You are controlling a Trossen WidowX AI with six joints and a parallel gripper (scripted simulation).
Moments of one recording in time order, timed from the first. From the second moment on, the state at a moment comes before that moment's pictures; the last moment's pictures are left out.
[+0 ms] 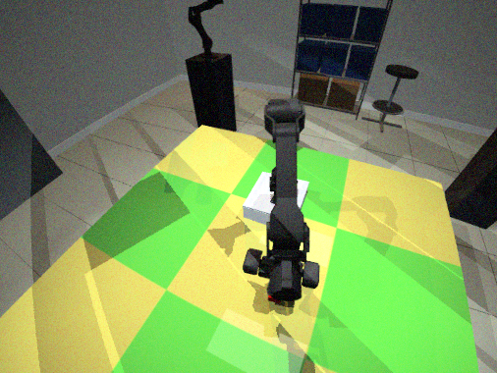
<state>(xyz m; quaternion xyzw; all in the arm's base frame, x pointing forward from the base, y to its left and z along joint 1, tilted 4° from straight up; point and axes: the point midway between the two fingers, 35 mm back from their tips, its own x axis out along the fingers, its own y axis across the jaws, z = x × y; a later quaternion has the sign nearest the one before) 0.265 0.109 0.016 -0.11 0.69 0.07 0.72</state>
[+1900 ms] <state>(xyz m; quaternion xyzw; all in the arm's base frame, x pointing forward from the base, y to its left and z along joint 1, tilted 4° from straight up) 0.252 0.169 0.085 -0.10 0.68 0.07 0.72</state>
